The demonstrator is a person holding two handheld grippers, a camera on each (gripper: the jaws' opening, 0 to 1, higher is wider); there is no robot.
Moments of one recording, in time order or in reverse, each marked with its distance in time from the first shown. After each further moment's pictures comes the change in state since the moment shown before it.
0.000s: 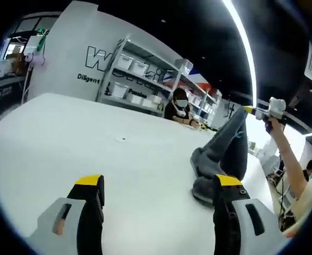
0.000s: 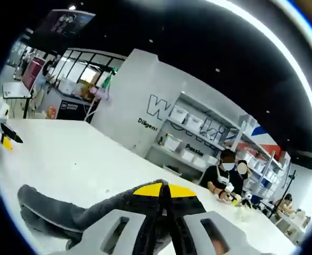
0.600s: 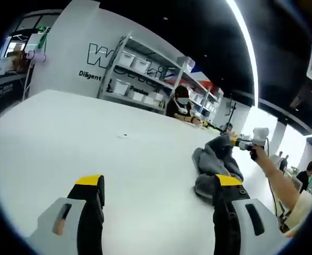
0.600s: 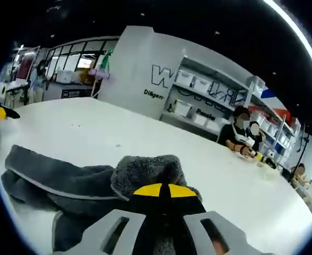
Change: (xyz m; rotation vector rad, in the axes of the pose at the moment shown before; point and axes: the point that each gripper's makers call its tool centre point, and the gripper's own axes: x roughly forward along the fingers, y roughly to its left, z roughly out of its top) left arm 0.004 0.010 -0.002 -0.013 0.023 0.010; right arm 0.037 0.056 -0.165 0.141 0.228 0.089
